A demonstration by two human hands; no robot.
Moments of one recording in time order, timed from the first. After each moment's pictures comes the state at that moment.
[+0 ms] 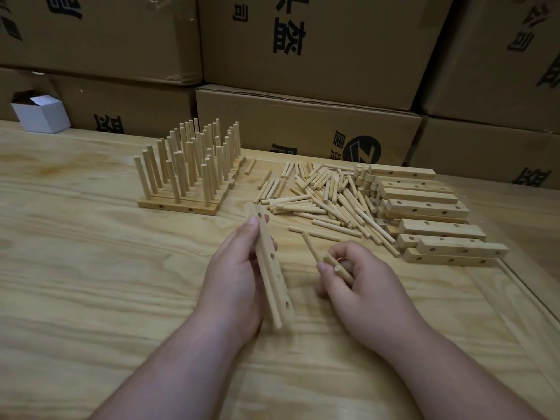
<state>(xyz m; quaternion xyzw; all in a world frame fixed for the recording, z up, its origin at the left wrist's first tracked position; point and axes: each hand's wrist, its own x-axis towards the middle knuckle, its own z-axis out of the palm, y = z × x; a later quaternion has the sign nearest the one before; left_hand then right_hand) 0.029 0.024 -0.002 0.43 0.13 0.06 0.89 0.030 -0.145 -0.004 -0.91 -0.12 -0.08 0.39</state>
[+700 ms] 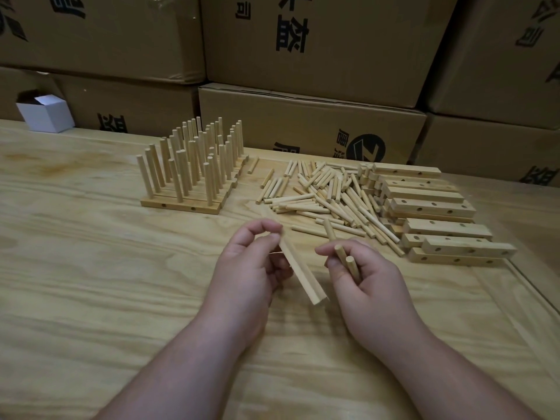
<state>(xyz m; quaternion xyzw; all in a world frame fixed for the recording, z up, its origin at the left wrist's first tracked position) 0.027 0.022 -0.005 0.50 0.05 0.08 0.86 0.029 -0.137 -0.010 -0.82 -0.19 -0.17 0.52</state>
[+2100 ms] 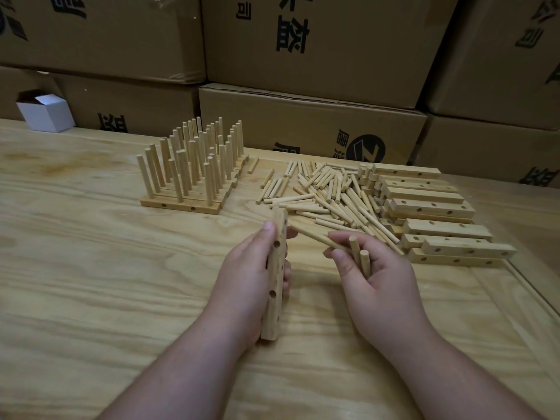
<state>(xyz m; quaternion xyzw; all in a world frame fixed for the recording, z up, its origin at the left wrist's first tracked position) 0.026 0.024 -0.011 0.58 0.05 0.06 0.81 0.030 -0.140 -0.006 -0.78 -0.14 -0.17 0.58</state>
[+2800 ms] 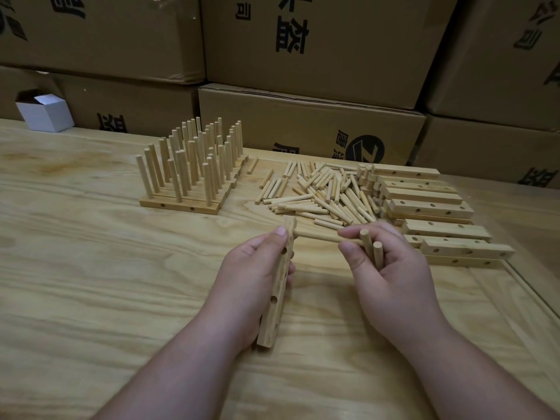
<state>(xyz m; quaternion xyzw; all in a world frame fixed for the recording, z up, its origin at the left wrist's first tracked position) 0.023 0.023 -0.005 0.57 0.06 0.03 0.82 0.038 -0.154 0.003 -0.80 -0.20 -0.24 0.51</state>
